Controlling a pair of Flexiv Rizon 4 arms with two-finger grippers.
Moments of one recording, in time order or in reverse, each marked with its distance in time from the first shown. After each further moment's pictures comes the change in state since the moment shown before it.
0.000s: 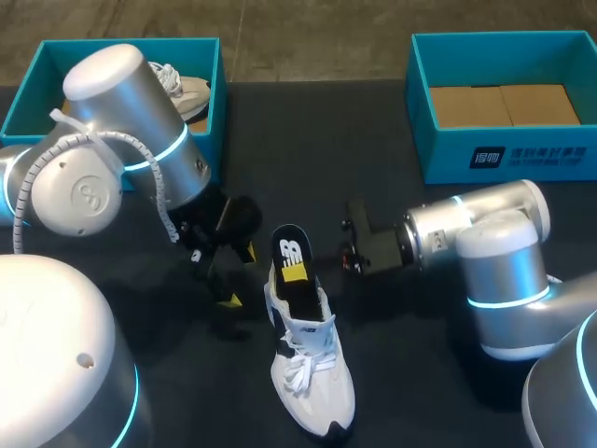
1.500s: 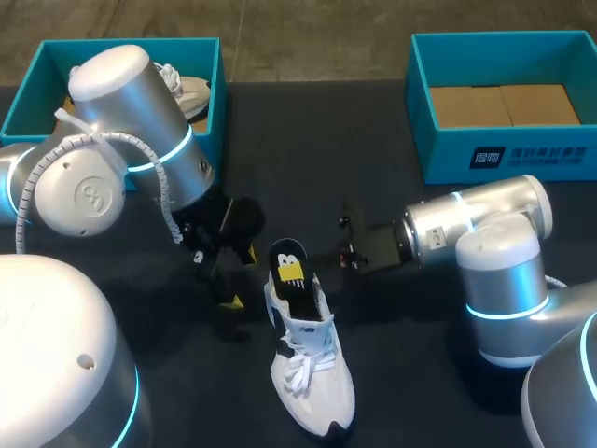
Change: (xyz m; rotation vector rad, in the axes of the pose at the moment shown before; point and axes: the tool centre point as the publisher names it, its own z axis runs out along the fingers) left arm 0.001 -0.002 0.001 -0.010 0.002 -0.010; right arm 0.006 0.008 0.001 -0.003 -0.029 -0.002
